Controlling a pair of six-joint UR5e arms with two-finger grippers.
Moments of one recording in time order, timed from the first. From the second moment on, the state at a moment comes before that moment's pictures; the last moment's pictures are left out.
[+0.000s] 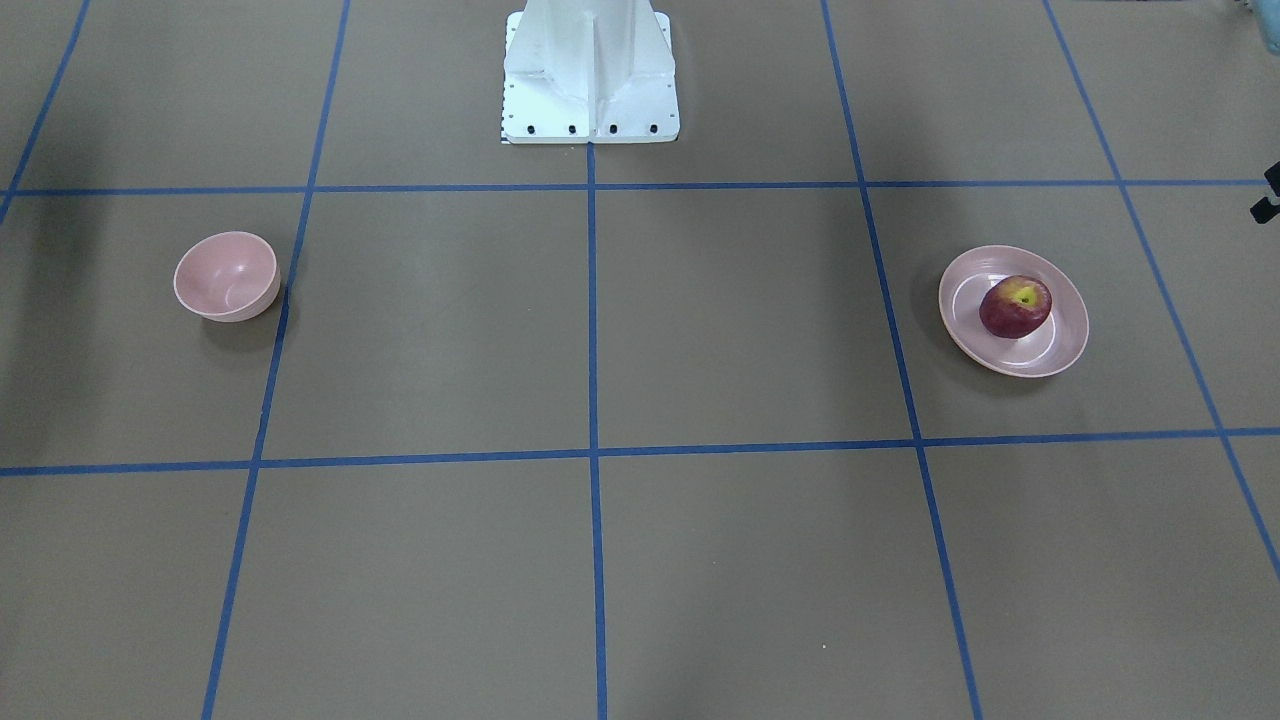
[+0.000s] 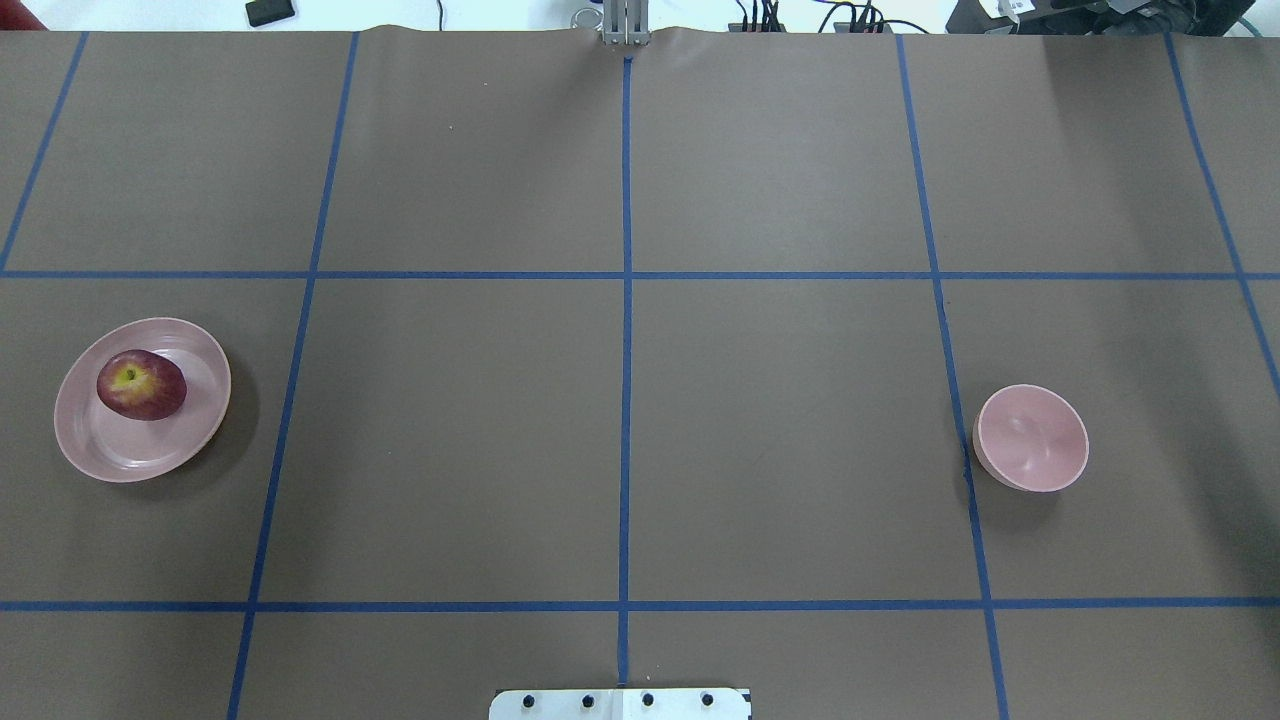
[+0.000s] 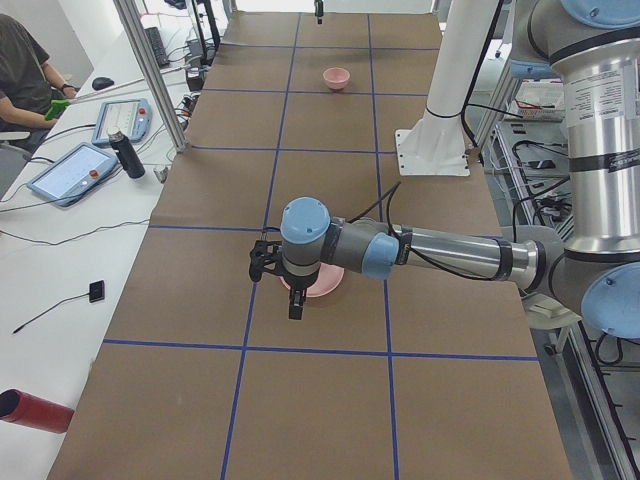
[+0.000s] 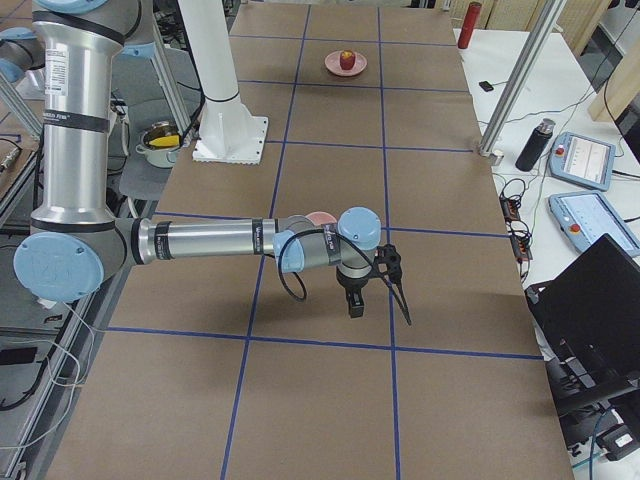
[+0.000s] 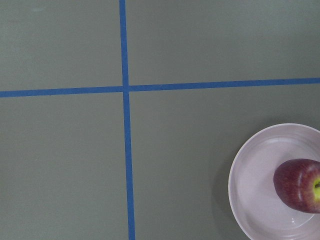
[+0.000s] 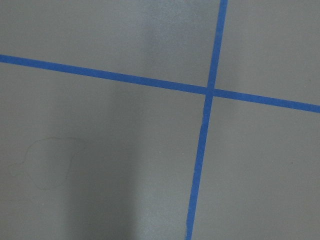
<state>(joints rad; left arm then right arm) -1.48 -1.39 -1.87 -1.72 -2.39 -0.20 1.38 -1.67 1.73 -1.41 2.38 0.07</state>
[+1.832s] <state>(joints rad) -1.45 -1.39 -1.85 -1.85 -2.38 -0.21 0.79 -1.73 1.79 -0.90 2.19 0.80</state>
